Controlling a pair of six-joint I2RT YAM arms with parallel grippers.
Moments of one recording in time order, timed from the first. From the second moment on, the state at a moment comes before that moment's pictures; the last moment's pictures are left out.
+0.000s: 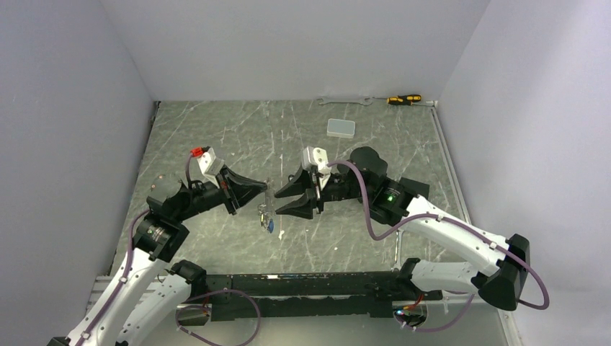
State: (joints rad) left arm -0.44 0.61 0.72 -0.06 0.67 -0.33; right arm 0.93 1.13 1.02 0.09 -0.75 -0.01
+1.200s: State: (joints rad) left arm -0.44 0.61 0.71 0.01 0.74 -0.34; right arm 0.92 1.20 1.00 0.18 -0.54 -0.01
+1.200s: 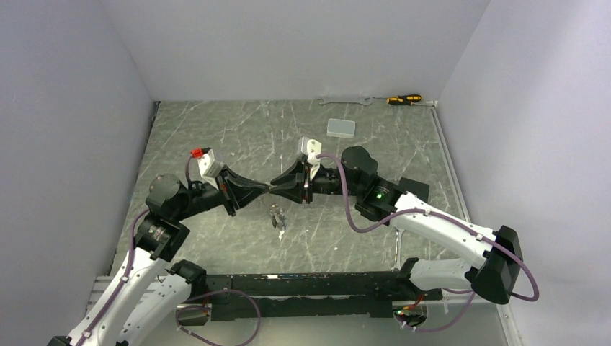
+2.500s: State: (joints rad) left arm -0.44 0.60 0.69 0.04 0.77 -0.37; right arm 0.90 1.25 1.00 0.22 -0.71 0.01
